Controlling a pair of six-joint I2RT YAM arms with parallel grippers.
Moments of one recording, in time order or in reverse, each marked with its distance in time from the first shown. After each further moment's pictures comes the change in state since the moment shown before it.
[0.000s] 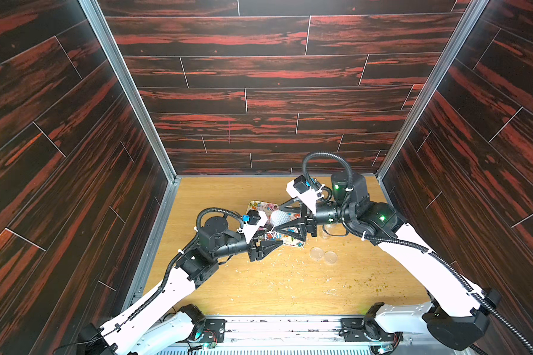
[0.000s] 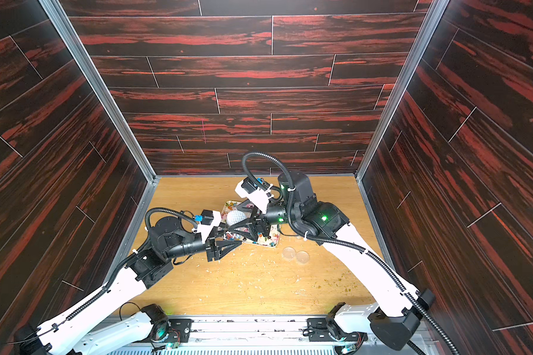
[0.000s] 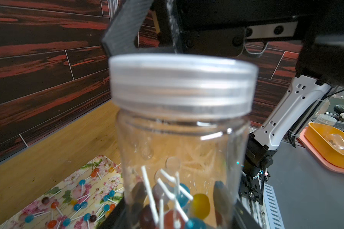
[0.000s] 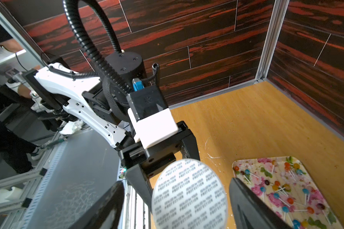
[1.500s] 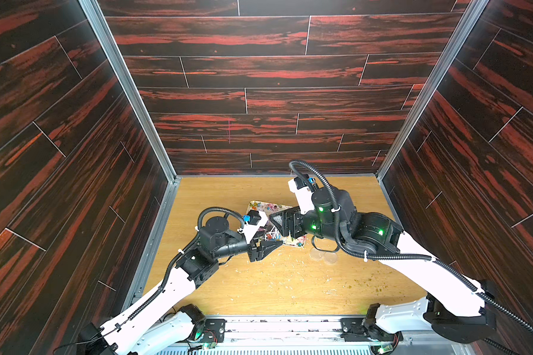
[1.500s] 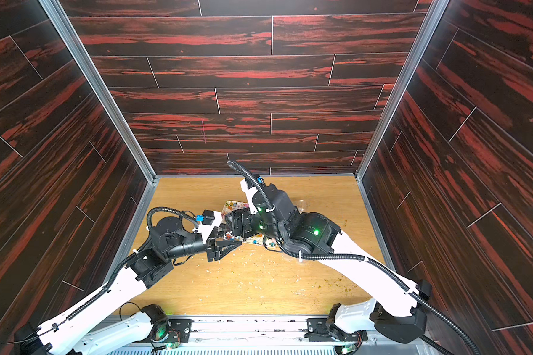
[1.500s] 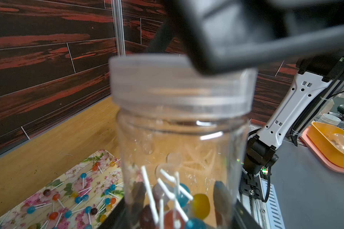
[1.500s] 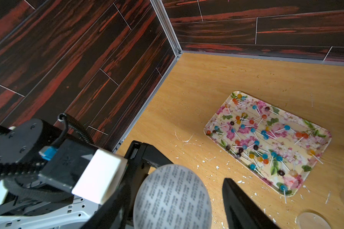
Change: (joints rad) left arm 0.000 0.002 0.000 -0.027 -0.016 0.001; right arm 0.305 0.028 0.116 -0.167 0.813 0.621
